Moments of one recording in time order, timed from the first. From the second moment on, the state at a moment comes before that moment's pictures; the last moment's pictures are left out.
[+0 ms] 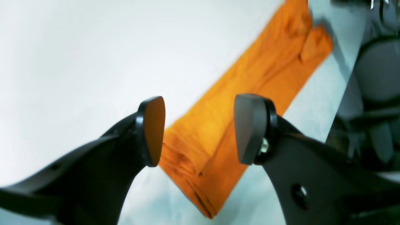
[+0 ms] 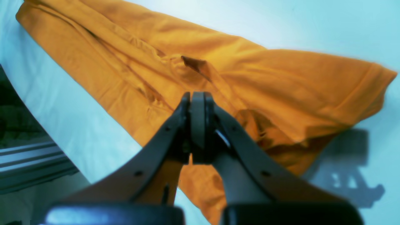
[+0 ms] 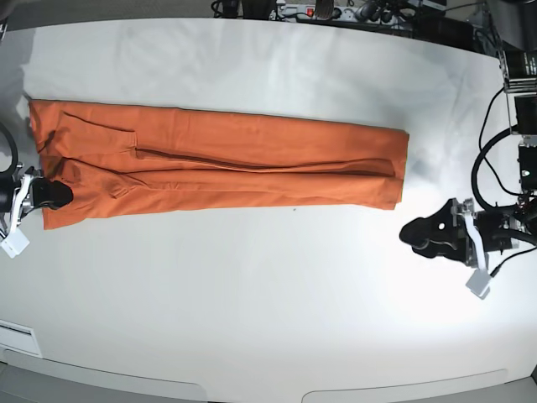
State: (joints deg) left arm -24.5 -39.6 -1.2 71.5 -89.2 -42.7 81.5; right arm 11.1 45.5 9.1 74.0 78.4 40.9 -82.3
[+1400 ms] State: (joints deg) left arm -6.1 -39.2 -16.1 83.3 -89.2 -42.7 80.4; right arm -11.5 33.8 38.4 90.5 77.8 40.9 -81.7
